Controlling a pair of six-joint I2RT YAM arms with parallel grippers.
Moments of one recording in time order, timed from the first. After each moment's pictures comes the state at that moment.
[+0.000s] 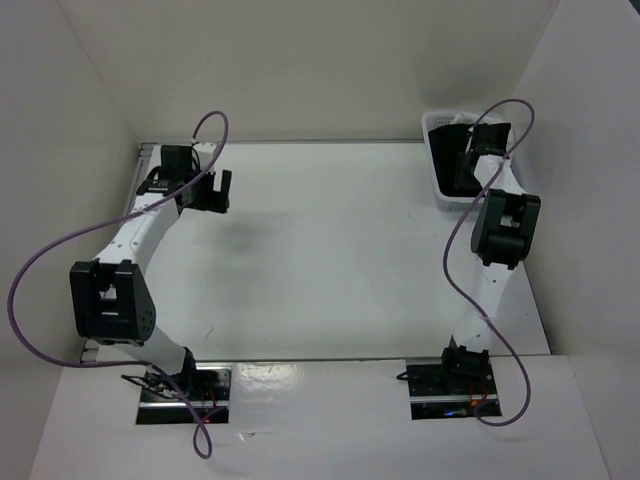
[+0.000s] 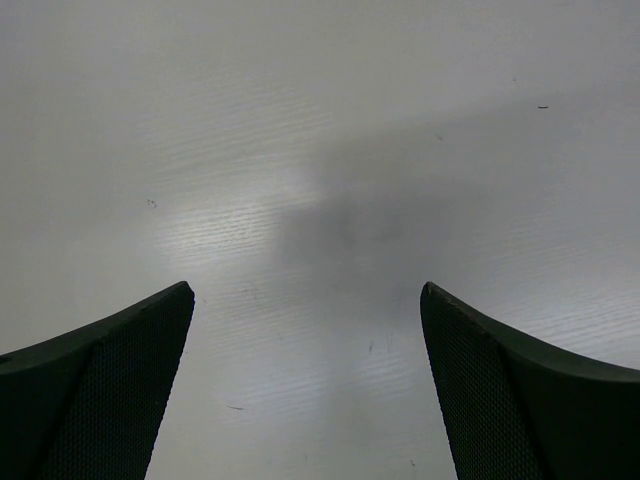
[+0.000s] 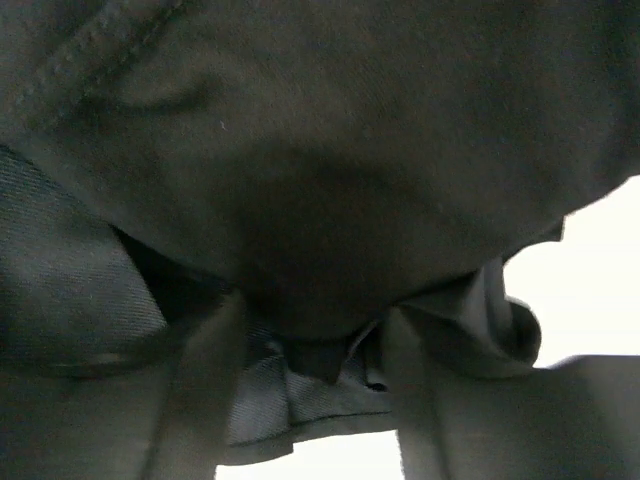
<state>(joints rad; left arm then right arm) -0.02 1.58 1.28 -0.48 0.09 0.12 -0.22 2.28 1.88 -0.53 0.14 -0.08</state>
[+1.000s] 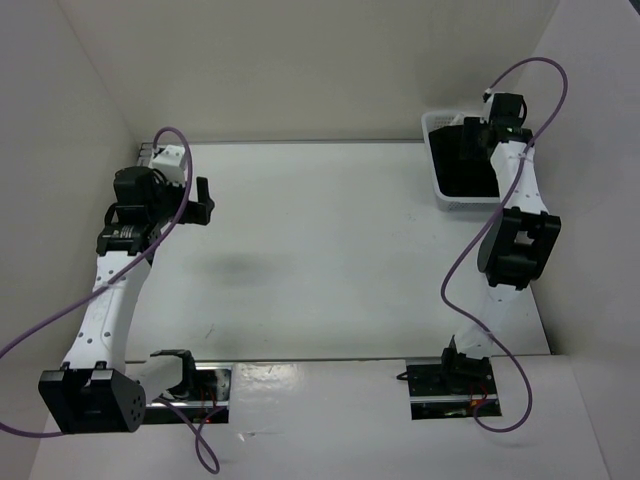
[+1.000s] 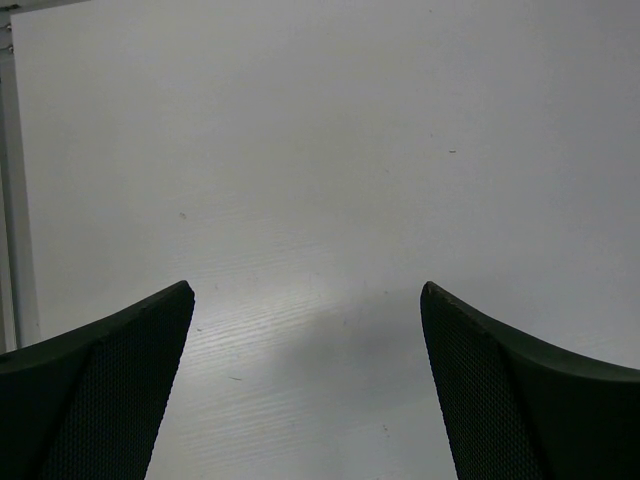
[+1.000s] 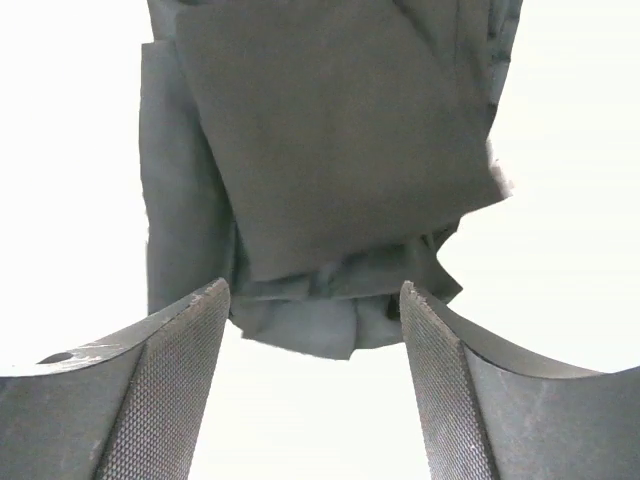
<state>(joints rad) 0.06 1.10 1.07 -0.44 0.22 0.10 -0.20 2.00 1.92 -0.62 0.06 -0.10</state>
